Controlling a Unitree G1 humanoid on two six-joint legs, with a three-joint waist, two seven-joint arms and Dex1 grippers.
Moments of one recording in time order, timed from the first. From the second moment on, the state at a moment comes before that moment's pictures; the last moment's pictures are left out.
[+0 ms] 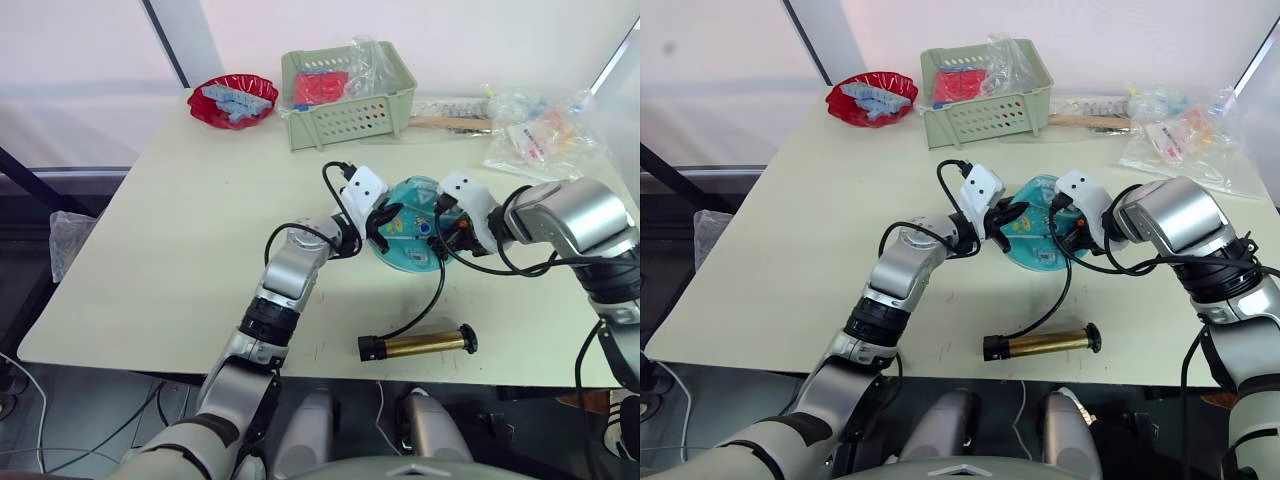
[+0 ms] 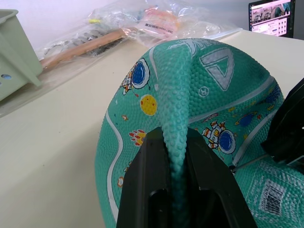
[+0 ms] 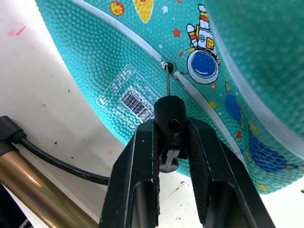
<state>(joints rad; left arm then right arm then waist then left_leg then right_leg) -0.67 0.13 -0.23 0.15 -0.06 0.46 -0.58 -0.94 -0.72 0.41 -0.06 0.40 1.42 0.75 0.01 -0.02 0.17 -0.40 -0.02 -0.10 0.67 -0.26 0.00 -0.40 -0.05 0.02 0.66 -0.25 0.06</state>
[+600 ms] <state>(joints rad) -0.66 0.13 -0.20 0.14 -0.05 0.47 -0.58 -1.03 -0.61 0.47 0.01 0.36 1.49 0.72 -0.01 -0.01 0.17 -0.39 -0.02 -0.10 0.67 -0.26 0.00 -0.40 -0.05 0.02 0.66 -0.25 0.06</state>
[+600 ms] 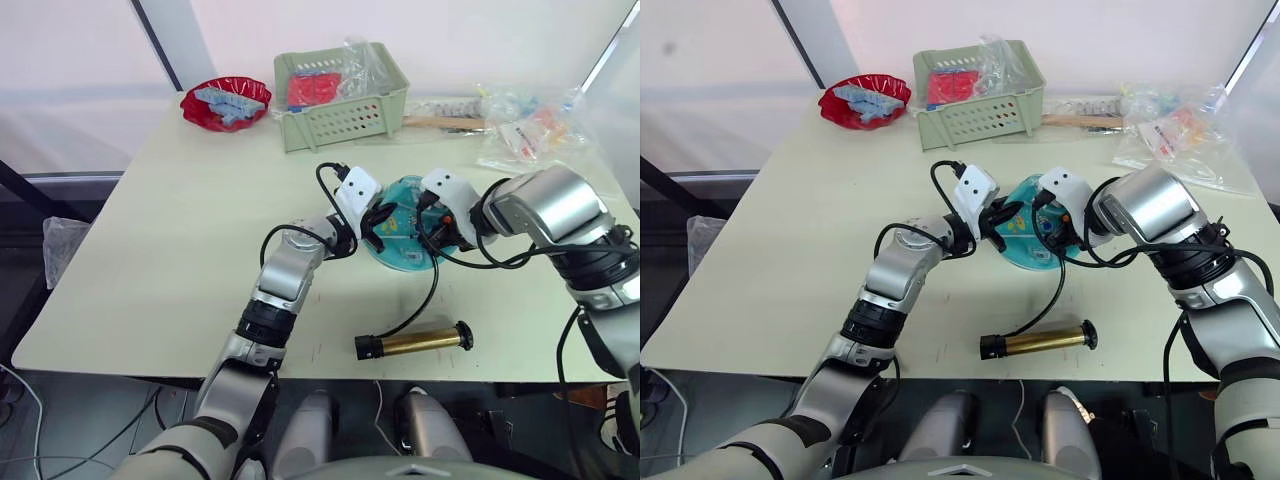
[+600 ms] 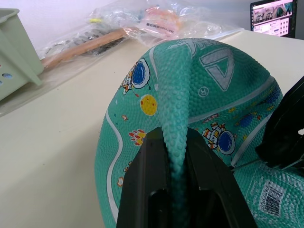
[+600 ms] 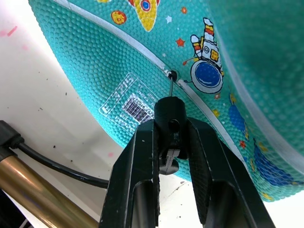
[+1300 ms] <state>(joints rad) -0.64 0.13 -0.19 0.14 -0.02 0.49 -0.58 -1.08 -0.46 0.48 0.19 0.29 1.49 0.67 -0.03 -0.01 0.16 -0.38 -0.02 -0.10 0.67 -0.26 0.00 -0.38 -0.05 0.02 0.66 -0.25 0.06</state>
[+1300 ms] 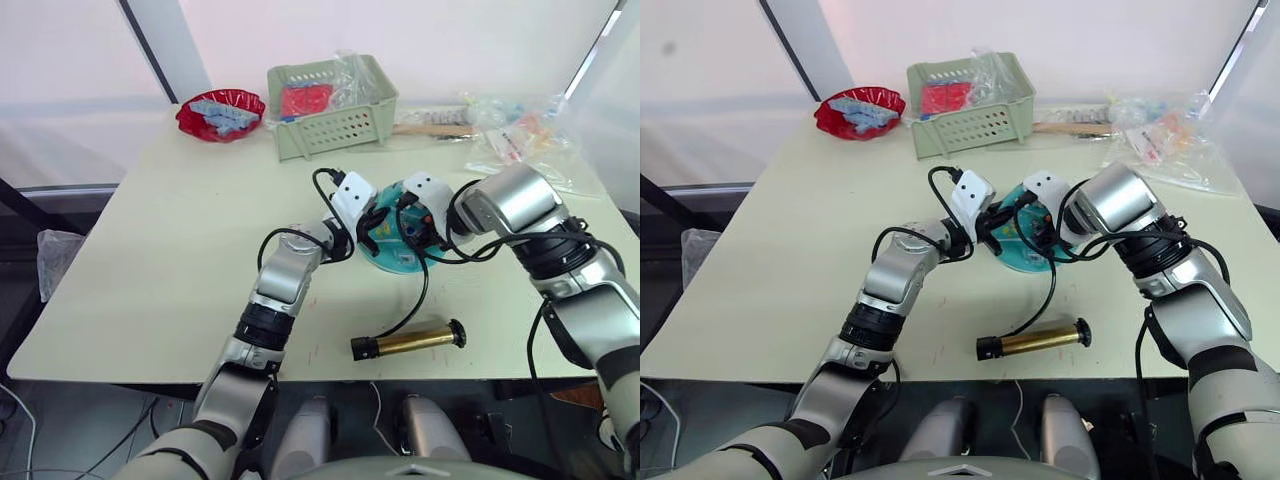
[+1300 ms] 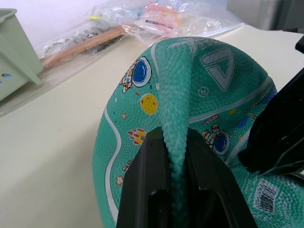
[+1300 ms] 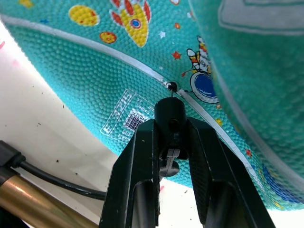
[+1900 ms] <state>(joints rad) -0.64 0.13 -0.19 0.16 -0.01 0.47 -0.59 -1.02 -0.54 0.51 0.09 0.27 1.37 0.73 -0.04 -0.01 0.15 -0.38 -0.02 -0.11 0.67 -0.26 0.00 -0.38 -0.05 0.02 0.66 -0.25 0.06</state>
